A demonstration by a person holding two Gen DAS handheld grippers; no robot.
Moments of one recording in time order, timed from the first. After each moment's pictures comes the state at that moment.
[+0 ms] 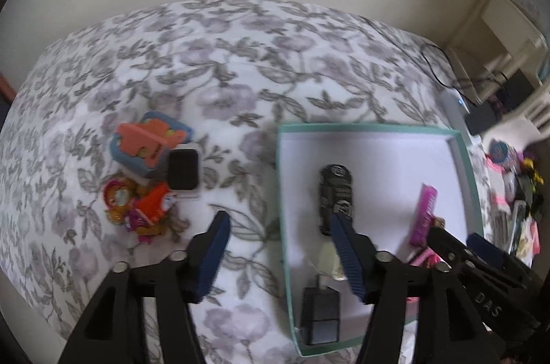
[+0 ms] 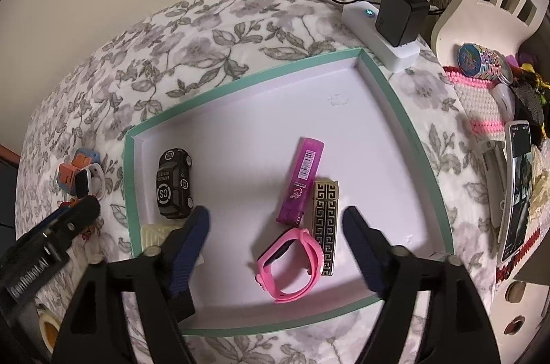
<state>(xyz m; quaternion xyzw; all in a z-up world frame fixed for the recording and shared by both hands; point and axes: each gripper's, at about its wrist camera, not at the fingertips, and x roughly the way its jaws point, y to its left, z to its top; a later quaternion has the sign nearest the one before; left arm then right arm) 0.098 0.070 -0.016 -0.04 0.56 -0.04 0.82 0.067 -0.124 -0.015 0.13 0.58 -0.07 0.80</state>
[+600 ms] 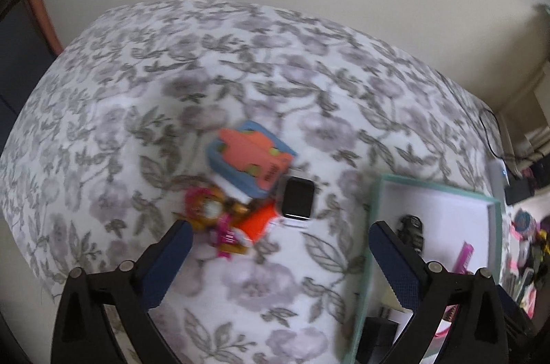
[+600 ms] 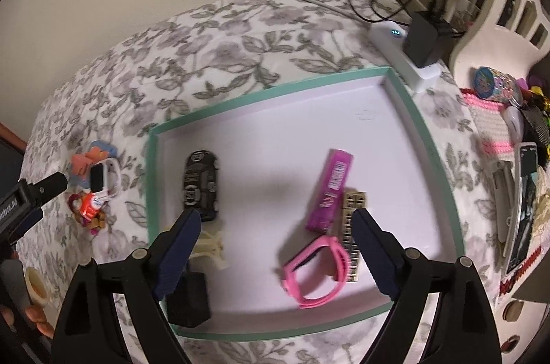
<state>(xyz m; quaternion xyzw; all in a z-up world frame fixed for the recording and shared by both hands) 0.107 0.165 -0.009 -0.10 0.54 0.07 0.83 0.070 -0.097 -0.009 0.11 0.56 -0.03 0.82</state>
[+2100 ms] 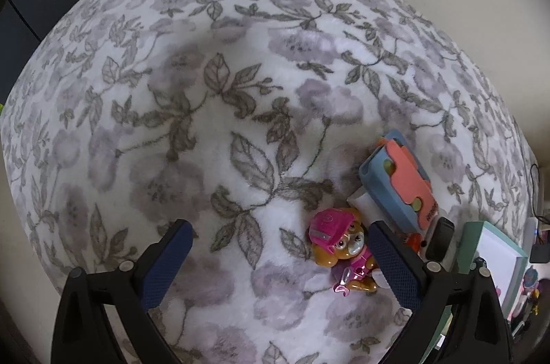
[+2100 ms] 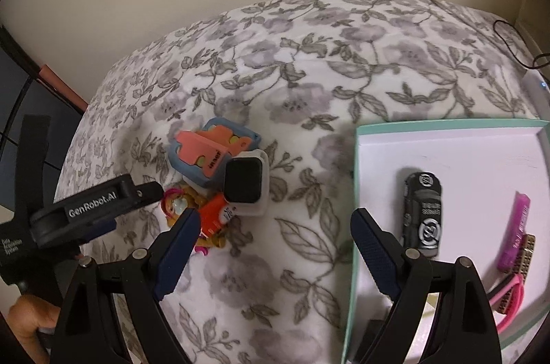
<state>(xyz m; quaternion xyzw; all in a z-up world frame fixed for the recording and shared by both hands) 0.123 0.270 -0.071 -0.18 0.59 0.14 0.77 0.116 0.060 -0.033 0.10 0.54 0.12 0.83</state>
